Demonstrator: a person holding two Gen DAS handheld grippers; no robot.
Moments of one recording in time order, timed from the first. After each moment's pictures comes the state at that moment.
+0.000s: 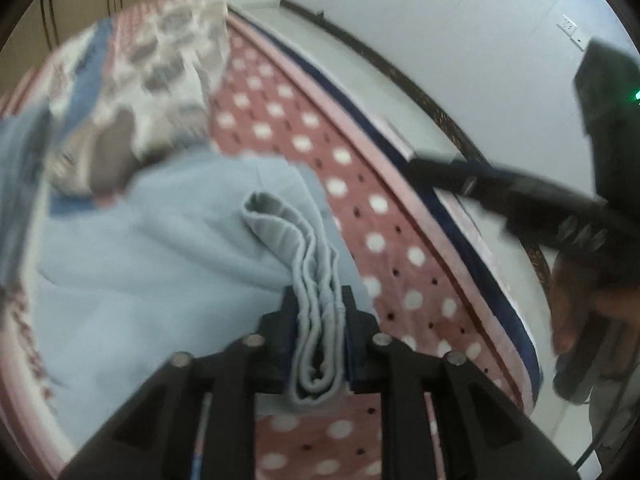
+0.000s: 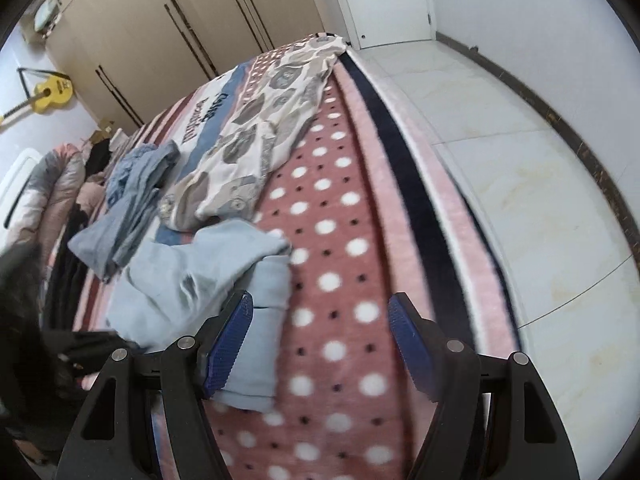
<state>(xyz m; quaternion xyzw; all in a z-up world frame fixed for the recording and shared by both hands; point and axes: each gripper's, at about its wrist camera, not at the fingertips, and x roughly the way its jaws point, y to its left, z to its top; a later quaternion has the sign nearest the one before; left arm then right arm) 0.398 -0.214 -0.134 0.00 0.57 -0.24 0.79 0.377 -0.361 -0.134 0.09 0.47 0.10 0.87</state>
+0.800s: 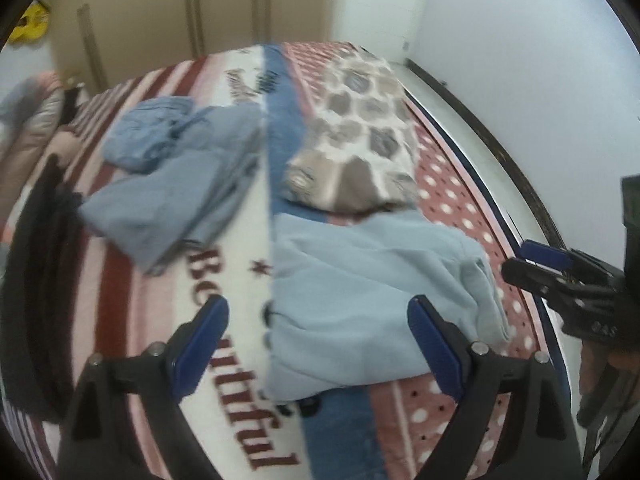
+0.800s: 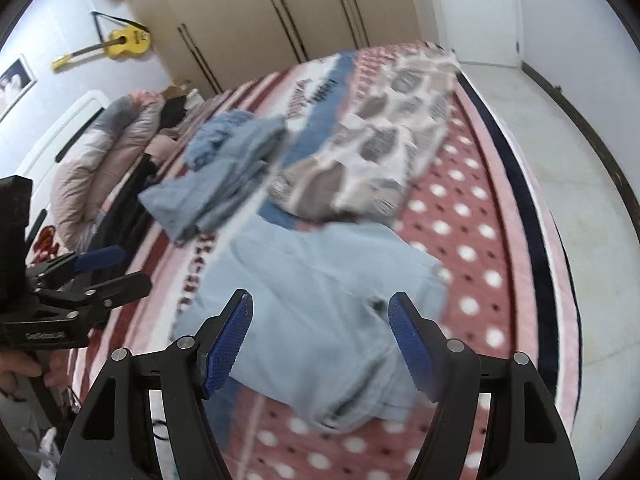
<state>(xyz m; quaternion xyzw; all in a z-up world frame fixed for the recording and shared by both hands) 0.361 -0.033 -0.039 -0.04 0.48 -0.02 0.88 0.360 -0.240 -0.089 0.04 0.44 0.24 0.86</state>
